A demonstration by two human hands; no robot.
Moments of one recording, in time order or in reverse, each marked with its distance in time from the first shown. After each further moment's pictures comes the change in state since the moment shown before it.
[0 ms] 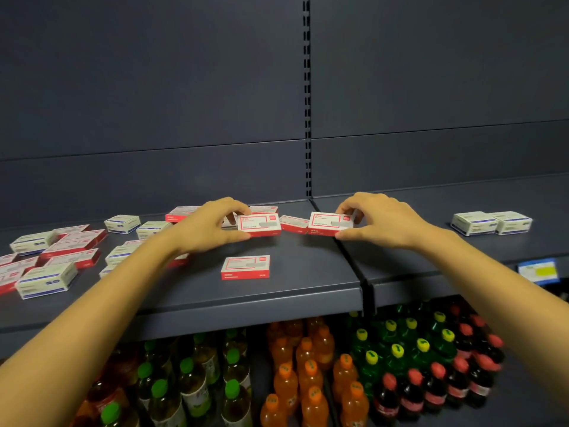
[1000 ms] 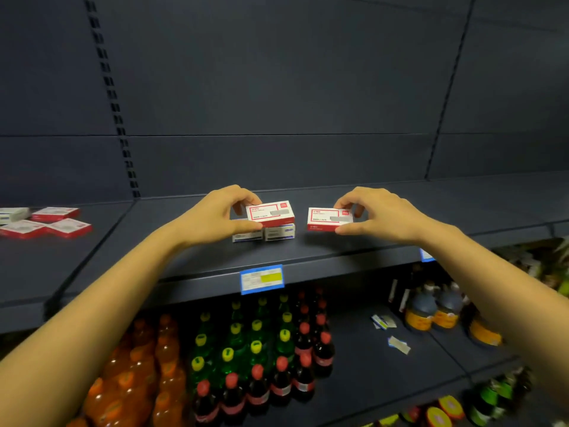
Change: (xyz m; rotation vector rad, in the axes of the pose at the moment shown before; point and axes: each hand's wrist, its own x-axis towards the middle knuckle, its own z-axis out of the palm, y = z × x) left_hand 0.155 0.336 0.171 -0.146 0.036 0.176; right_hand -0.153 0.332 -0.138 -0.015 -0.025 0.083
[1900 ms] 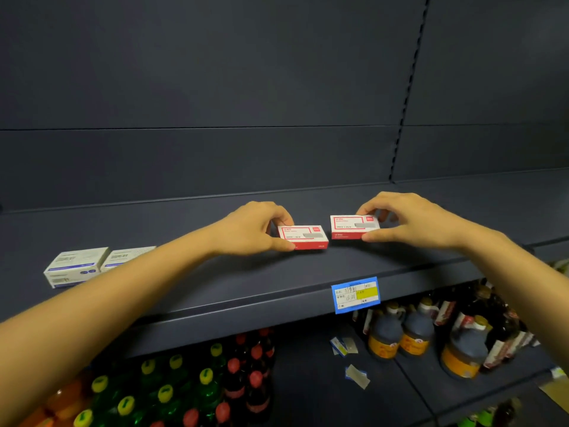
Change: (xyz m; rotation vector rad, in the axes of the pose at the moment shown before) left_hand 0.190 0.090 0.156 0.061 -0.202 0.018; right_hand 0.019 0.245 -0.034 0.048 -0.092 0.019
